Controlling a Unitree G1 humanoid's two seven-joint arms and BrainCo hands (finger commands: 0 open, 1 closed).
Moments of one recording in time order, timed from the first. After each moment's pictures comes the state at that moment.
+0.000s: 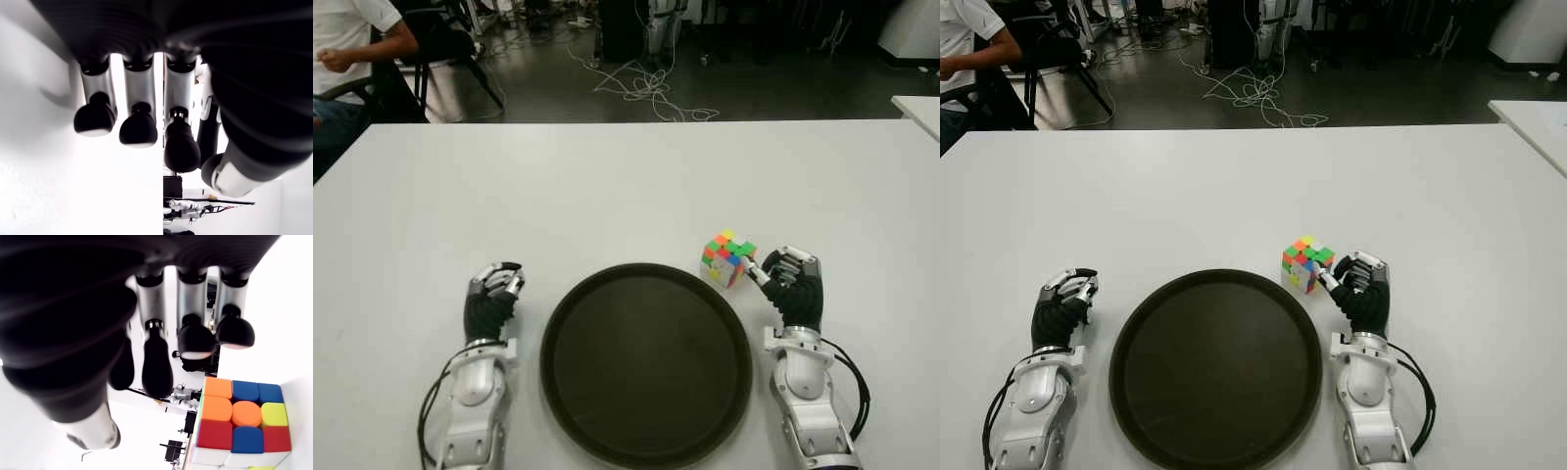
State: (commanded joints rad) left arm 0.13 -0.06 0.11 0.09 0.00 0.02 0.13; right arm 0.23 0.06 -0.03 0.11 -0.12 -0.24 -0.34
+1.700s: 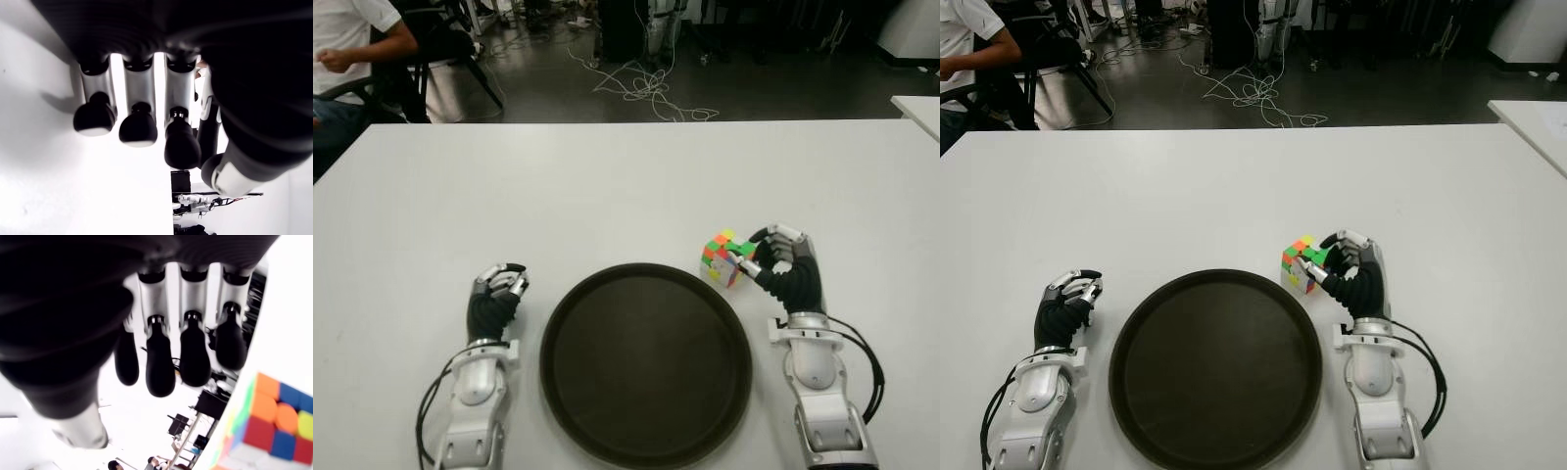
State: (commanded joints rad) left arm 0.14 -0.06 0.09 0.07 0.01 0.05 0.13; right arm 0.14 -0.04 -0.05 -0.08 -0.42 -0.17 -0.21
